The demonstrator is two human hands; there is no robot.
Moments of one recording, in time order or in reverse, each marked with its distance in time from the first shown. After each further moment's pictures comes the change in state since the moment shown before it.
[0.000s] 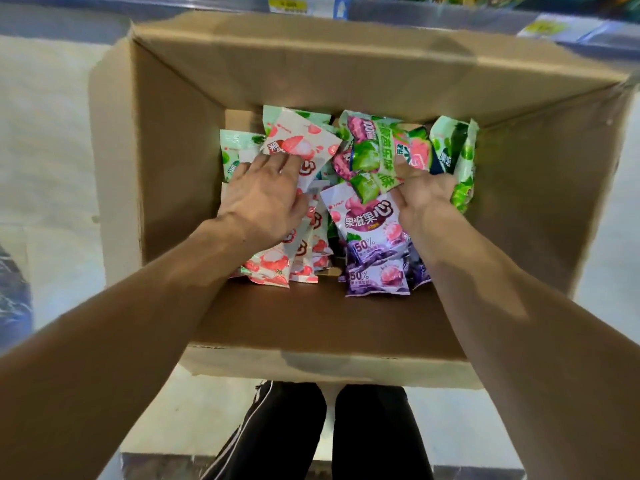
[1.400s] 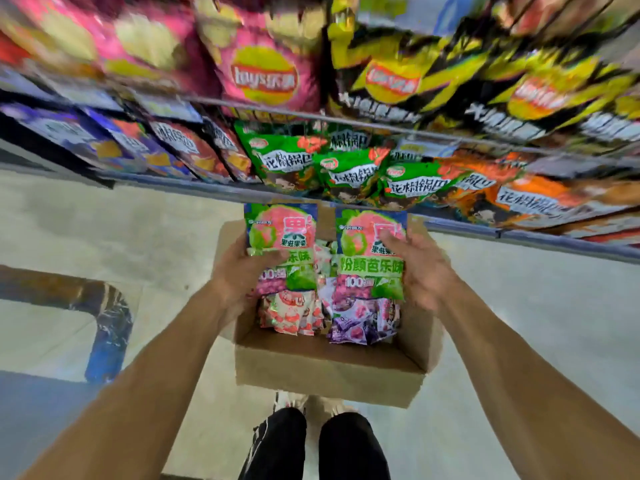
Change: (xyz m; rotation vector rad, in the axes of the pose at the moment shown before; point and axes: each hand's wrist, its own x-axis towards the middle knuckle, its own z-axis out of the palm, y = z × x) left_hand -0.189 0.023 -0.215 -1.646 0.168 -0.398; right_hand -0.280 -0.184 -0.109 -0.120 -0.601 -0.131
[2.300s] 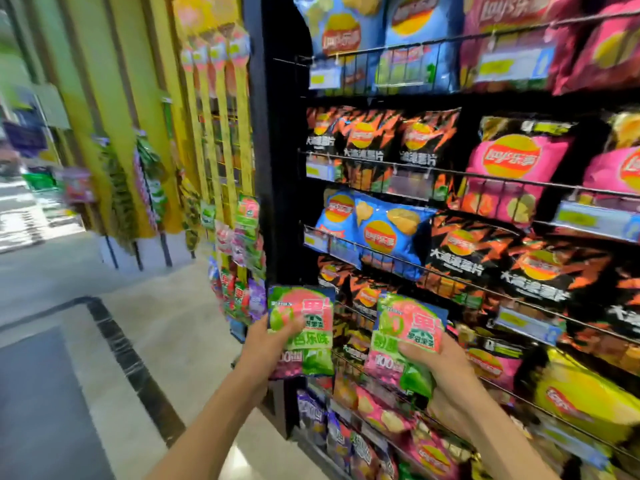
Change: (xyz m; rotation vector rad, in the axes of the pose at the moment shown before) left_hand -0.541 0.349 -0.199 -0.300 0.459 0.812; right_hand -0.479 -0.312 0.328 -0.286 -0.627 -0.766
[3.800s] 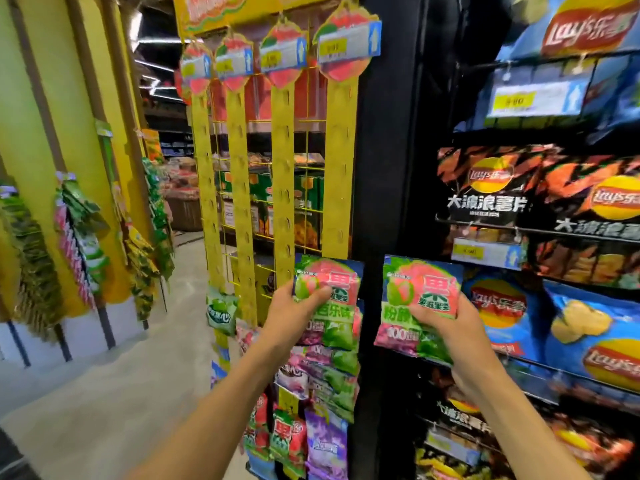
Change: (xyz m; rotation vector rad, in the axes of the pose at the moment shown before) left_hand 0.480 0.153 -0.226 0.108 -0.250 0.266; right_hand 0.384 -0.048 0.350 -0.088 0.318 -0.339
